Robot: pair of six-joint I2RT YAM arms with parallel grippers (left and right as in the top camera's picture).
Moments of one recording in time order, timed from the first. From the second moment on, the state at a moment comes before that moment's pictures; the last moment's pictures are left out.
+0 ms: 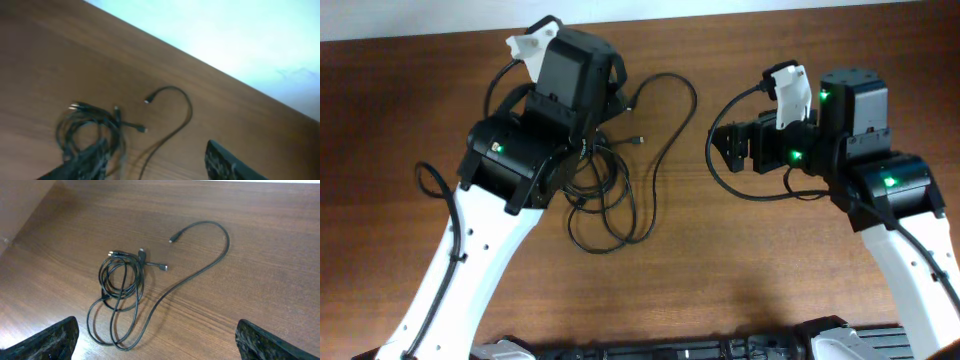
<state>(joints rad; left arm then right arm) -0.56 1.53 1.86 -1.07 -0.37 -0.84 0.17 1.21 1.29 -0.80 -0.41 0.07</state>
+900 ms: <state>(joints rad) -0.18 1.45 1.87 -1.39 -0.35 -0.29 0.47 1.56 1.29 -0.68 -0.50 0.07</state>
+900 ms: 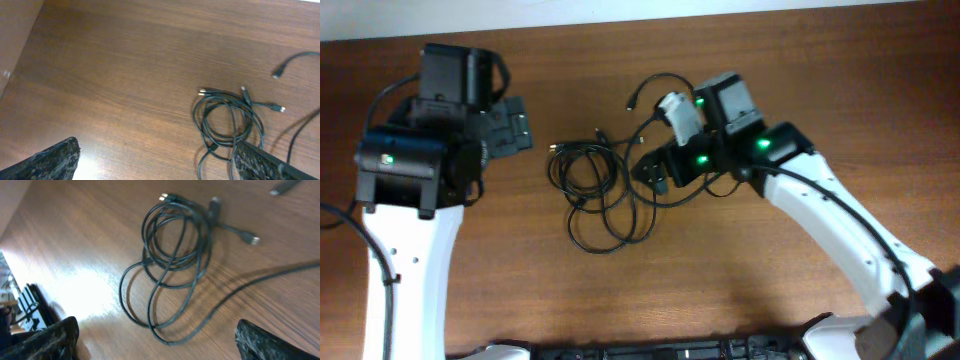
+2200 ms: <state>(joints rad) -0.14 1.45 1.87 -1.41 -0.31 -0.31 0.66 2.12 1.29 -0.02 -0.43 0.06</state>
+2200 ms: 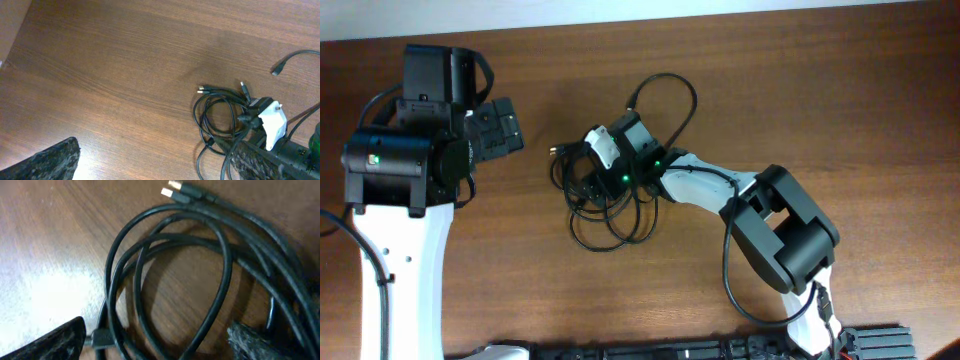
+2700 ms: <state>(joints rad) -0.14 1.45 1.87 -1.41 -0.31 -0.31 0.66 2.18 1.30 0.02 -0.42 0.06</state>
